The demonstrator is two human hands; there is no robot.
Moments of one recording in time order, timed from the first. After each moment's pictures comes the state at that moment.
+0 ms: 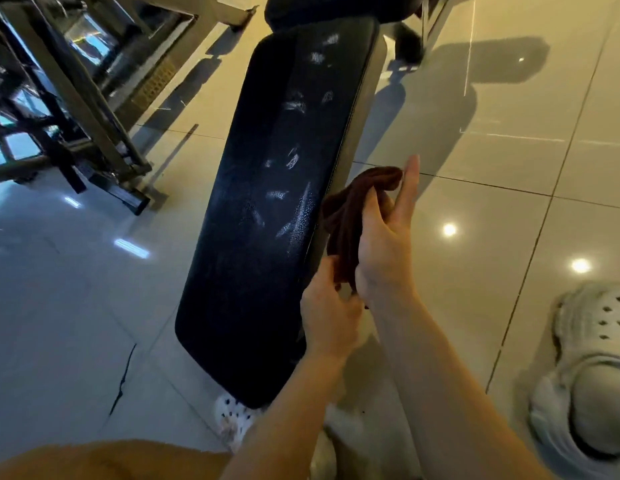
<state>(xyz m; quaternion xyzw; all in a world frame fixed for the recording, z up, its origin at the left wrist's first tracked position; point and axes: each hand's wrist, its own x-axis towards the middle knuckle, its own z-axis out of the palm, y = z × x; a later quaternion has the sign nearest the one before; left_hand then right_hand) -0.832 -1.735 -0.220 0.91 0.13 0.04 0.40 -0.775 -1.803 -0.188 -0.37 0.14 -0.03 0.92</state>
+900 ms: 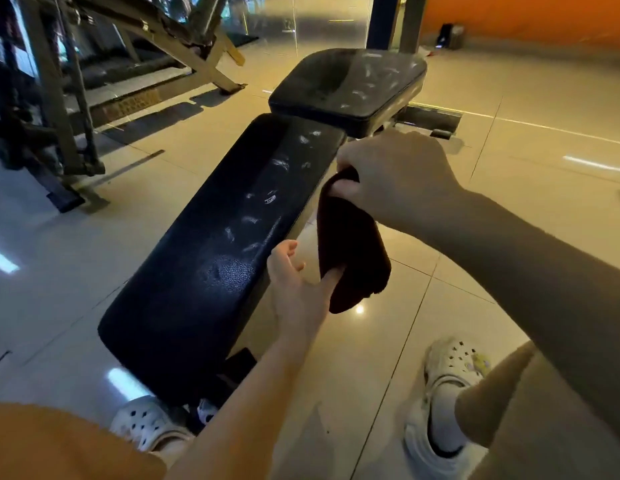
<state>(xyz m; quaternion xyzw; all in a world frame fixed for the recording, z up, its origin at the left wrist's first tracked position) -0.863 -1.766 -0.146 0.80 0.14 0.11 0.57 -0.818 -1.884 0.008 -0.96 -0.22 -0.15 0.04</state>
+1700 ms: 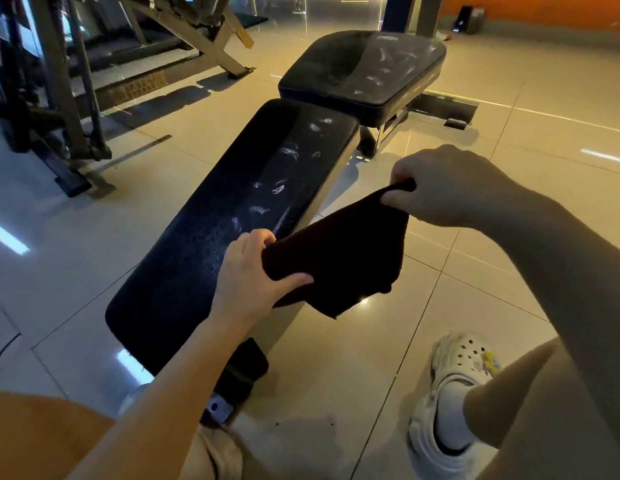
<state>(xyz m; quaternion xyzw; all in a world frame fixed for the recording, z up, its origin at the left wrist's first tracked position) -0.849 -1.680 -0.152 0.95 0.01 0.11 0.30 -0.796 -1.916 -0.009 -0.99 -0.16 0.03 0.05</state>
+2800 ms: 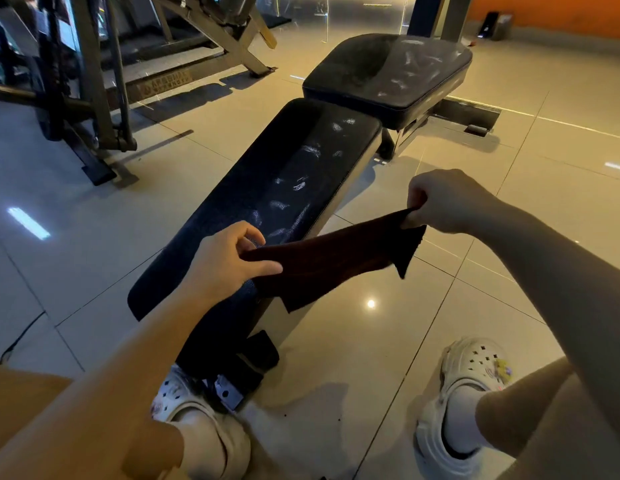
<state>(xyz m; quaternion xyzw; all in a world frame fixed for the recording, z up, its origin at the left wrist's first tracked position) -0.862 -1.629 -0.113 0.93 0.04 0.02 0.35 -0.779 -1.911 -0.047 -0.98 -0.11 0.07 0.12</state>
